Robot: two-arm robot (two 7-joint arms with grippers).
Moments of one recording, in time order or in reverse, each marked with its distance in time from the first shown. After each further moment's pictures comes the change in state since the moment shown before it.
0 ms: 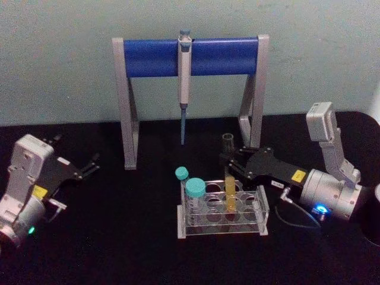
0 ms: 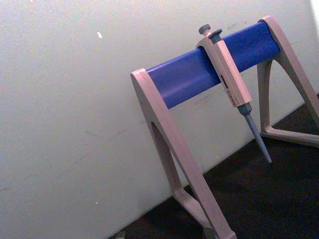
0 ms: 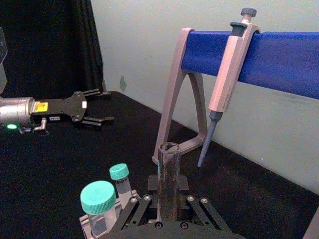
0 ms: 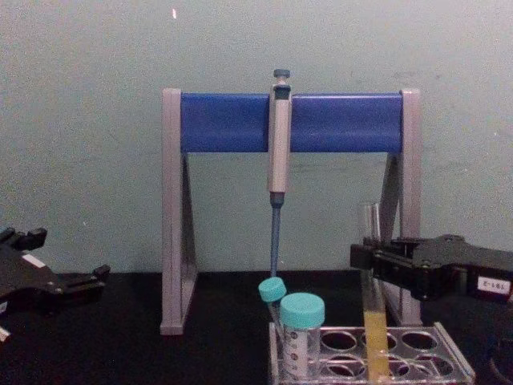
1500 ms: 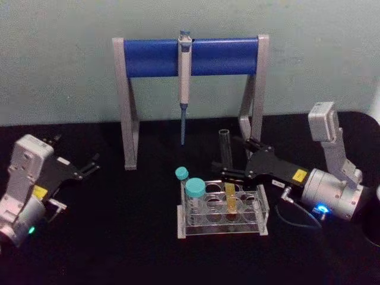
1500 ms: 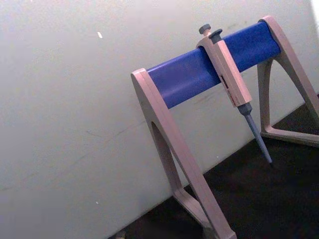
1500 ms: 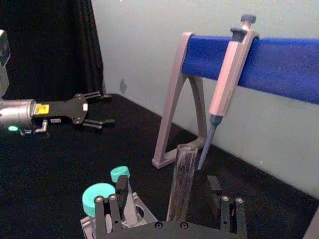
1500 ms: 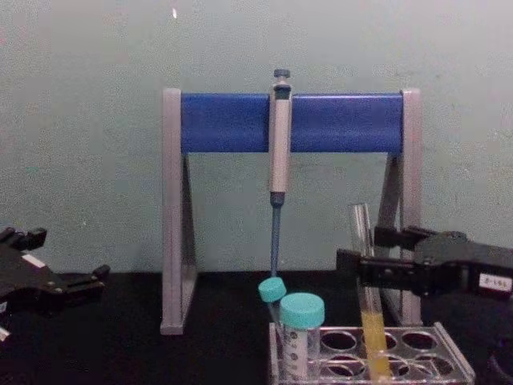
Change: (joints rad) left arm 0.000 0.000 0.000 0.000 0.000 0.000 0.000; right arm -0.006 0.003 0.003 -0.010 0.000 -0.007 -0.003
